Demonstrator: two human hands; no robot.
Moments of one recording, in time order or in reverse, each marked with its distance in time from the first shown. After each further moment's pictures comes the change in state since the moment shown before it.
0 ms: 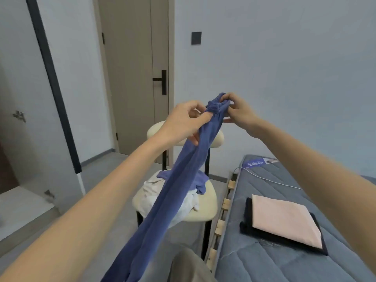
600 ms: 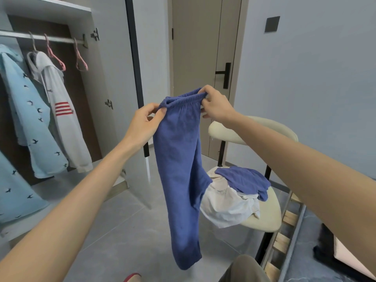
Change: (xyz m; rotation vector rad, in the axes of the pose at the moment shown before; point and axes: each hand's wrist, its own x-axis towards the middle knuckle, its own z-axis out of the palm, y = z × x) left_hand -0.079 -0.106 -0.204 0.216 0.517 -0.087; right_hand 0.061 -0.089 0.234 -0.069 -0.211 -0.173
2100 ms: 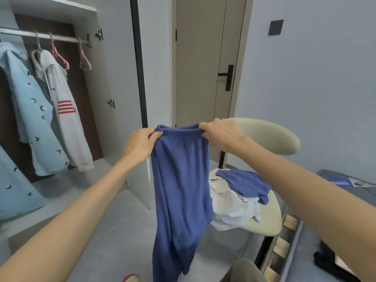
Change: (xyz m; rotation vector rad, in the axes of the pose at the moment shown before) left_hand -0.011 -0.049 -0.001 0.544 -0.001 -0.128; right_hand -0.038 0.025 0.010 -1.087 -0.203 -0.255
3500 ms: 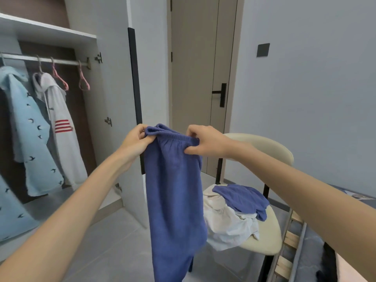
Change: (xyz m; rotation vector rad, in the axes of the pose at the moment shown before) left_hand 0.021 0.027 -0.029 -0.664 -0.102 -0.071; right_hand -0.008 -0.008 -0.051 0.679 -0.018 -0.107
